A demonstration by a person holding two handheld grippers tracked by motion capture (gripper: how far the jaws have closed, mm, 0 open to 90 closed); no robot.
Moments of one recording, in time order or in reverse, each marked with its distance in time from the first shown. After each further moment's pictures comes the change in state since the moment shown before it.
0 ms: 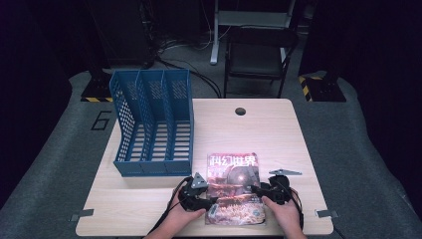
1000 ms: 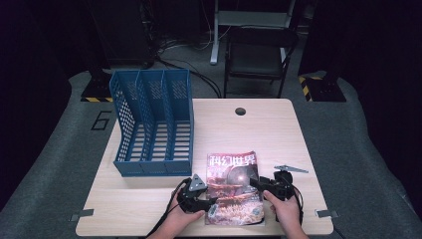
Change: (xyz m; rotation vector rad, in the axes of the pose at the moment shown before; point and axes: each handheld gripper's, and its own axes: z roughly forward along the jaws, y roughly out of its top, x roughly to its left) left arm 0.000 -0.007 -0.001 -0.043 -0.005 0.001; right arm -0.003 0.012 -0.008 -0.110 0.106 0.090
